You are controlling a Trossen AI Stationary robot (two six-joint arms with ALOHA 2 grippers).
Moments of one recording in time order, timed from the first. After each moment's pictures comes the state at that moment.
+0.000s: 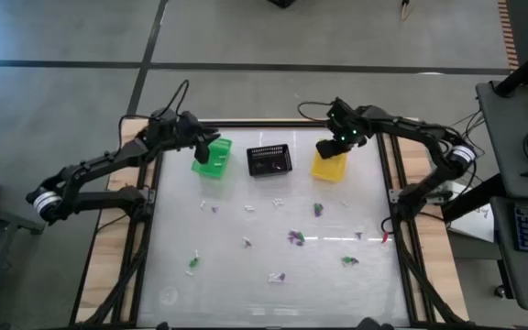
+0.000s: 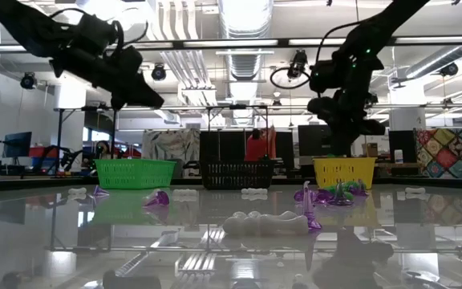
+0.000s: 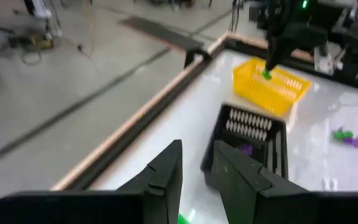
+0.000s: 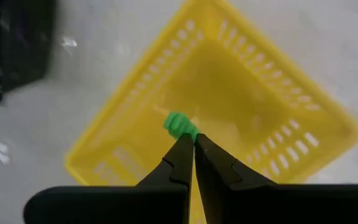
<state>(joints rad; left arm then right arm) 0.82 1.05 0.56 0.12 0.33 0.05 -0.78 1.57 1.06 -0.81 -0.21 0.34</state>
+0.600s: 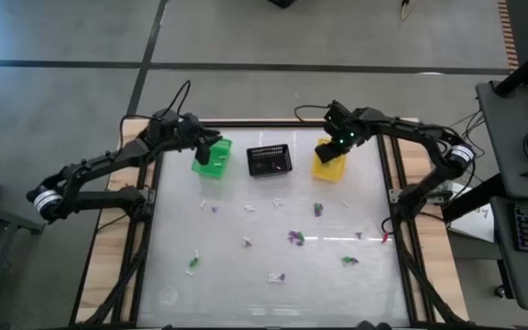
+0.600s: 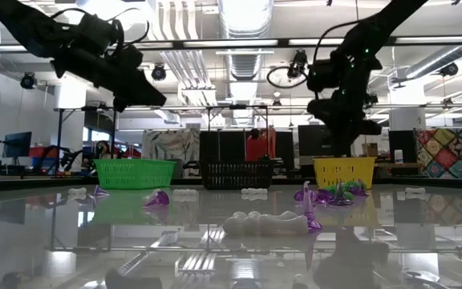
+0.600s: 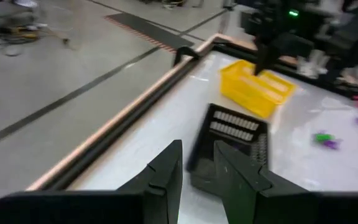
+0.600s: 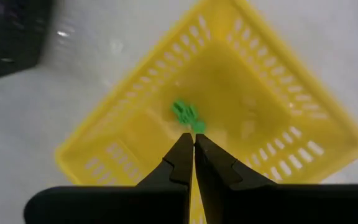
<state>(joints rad) 0.80 1.05 0.56 0.13 0.38 -0.01 -0.75 1.56 1.05 -0.79 -0.18 0.28</state>
